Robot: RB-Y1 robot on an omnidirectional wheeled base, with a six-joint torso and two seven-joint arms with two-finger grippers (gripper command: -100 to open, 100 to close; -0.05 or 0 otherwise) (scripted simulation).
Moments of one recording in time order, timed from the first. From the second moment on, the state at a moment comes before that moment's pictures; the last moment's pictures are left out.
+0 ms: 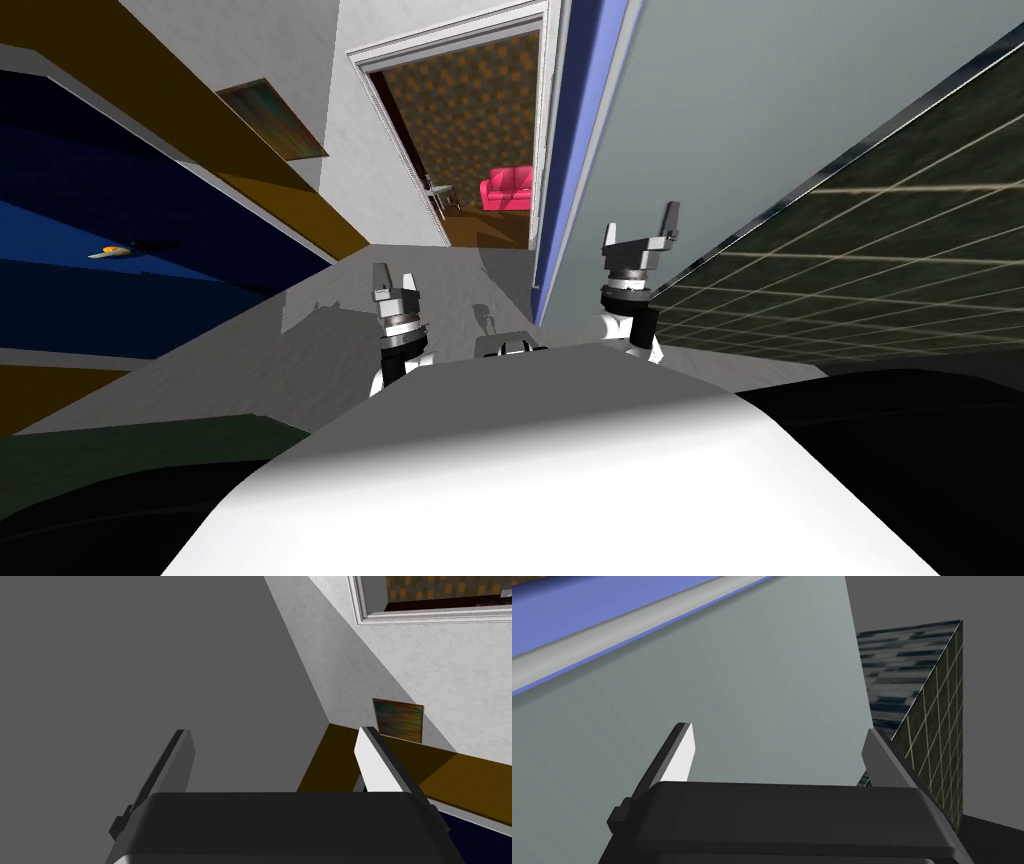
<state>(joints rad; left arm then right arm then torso) 0.52 0.03 0.05 -2.26 -0.08 -0.46 0.00 0.34 -0.16 -0.09 -2.26 -0.33 -0.53 -0.13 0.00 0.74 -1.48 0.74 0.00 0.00</state>
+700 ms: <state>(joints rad) 0.52 0.03 0.05 -2.26 -0.08 -0.46 0.00 0.18 -0.20 -0.12 -2.24 -0.51 -0.60 -0.12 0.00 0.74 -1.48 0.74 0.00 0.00</state>
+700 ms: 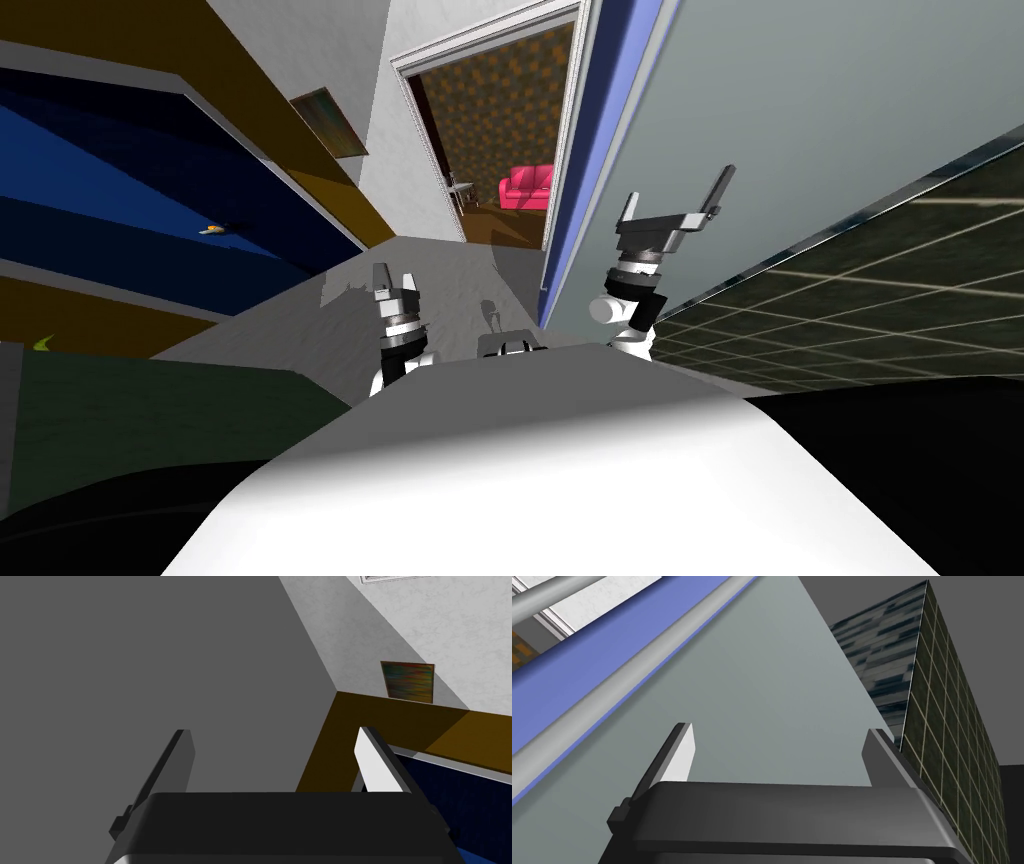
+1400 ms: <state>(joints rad) 0.52 0.03 0.05 -2.26 -0.08 -0.46 0.00 0.00 -0.22 -0.15 -2.22 -0.72 -0.68 -0.11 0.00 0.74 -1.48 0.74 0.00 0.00</state>
